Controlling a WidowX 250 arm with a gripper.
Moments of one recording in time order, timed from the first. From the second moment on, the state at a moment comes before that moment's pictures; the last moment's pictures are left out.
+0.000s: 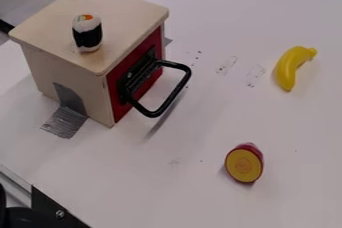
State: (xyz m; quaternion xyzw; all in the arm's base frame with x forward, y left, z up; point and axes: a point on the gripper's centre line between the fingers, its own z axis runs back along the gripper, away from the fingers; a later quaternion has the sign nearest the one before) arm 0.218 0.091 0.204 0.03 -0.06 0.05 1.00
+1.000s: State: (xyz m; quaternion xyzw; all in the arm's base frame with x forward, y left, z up) arm 0.341 -0.008 0.137 0.01 -0.03 0.02 1.00
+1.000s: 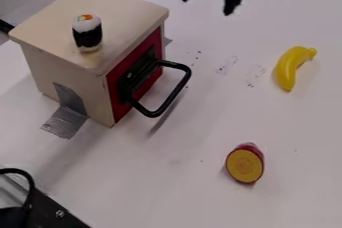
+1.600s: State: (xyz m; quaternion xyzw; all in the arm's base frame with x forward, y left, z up) arm 0.437 -0.079 0.074 -0.01 -0.09 0.03 1.00
